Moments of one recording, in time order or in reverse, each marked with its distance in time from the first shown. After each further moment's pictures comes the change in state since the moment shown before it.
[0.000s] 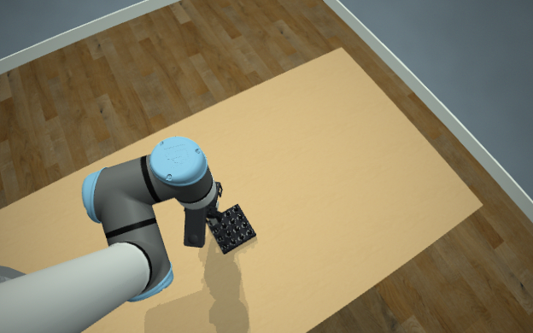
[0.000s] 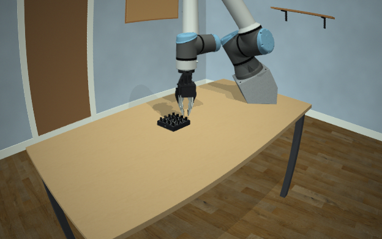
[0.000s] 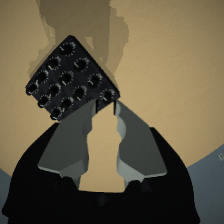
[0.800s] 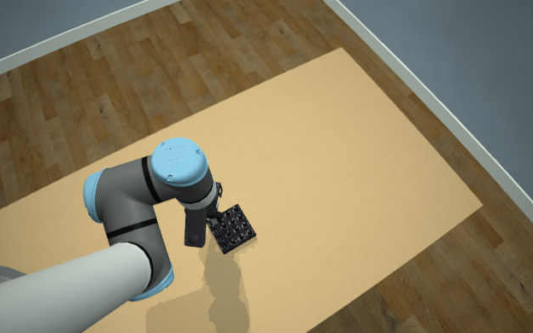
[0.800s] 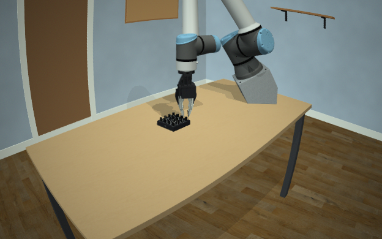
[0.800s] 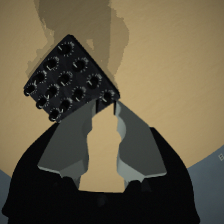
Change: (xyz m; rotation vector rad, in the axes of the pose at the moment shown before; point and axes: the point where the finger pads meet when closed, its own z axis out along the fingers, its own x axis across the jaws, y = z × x) arm 0.000 0.001 0.004 0.000 0.001 -0.001
